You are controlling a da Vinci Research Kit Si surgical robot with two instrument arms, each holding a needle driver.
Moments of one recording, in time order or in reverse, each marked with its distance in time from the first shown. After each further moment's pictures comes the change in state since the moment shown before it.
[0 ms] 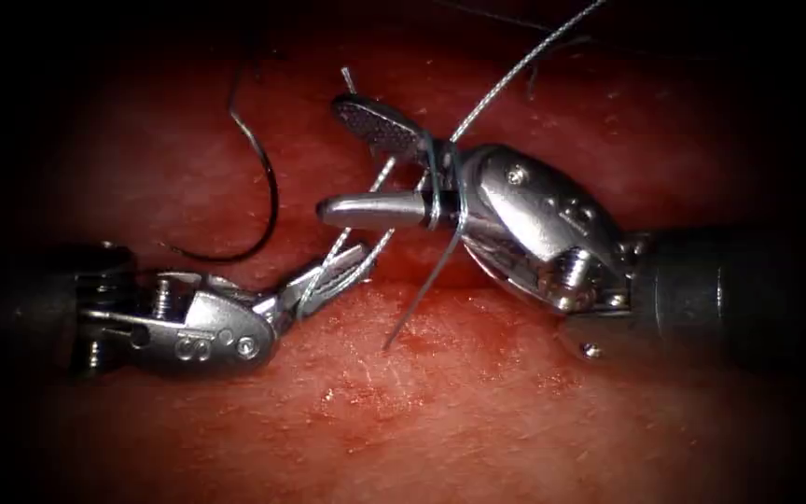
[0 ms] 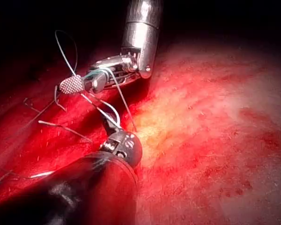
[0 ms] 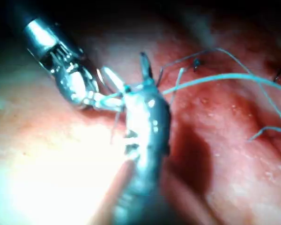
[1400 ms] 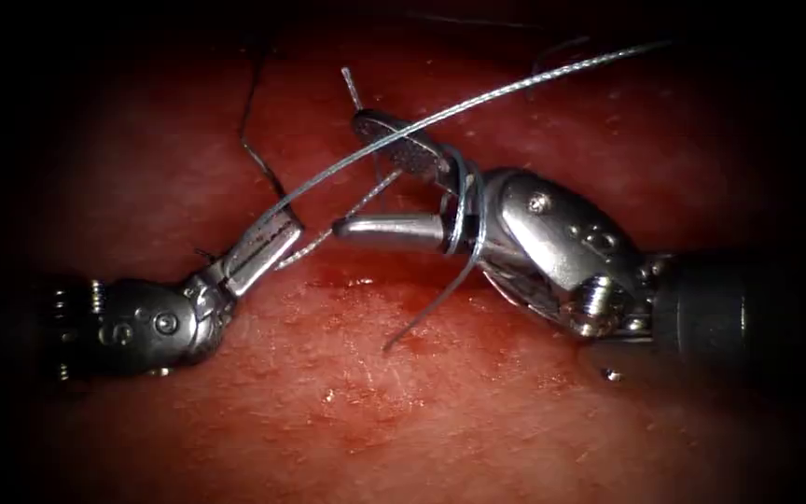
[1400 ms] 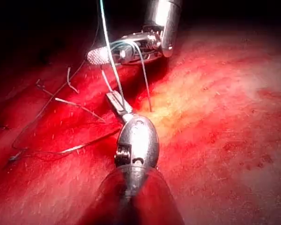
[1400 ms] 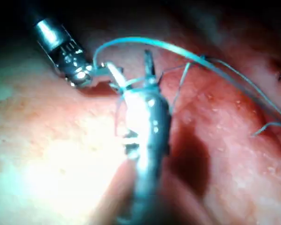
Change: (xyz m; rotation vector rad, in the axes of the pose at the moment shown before) right arm 0.000 -0.002 -0.001 0.030 0.020 -0.017; left arm 0.001 -0.003 -0.002 0.023 0.171 -0.691
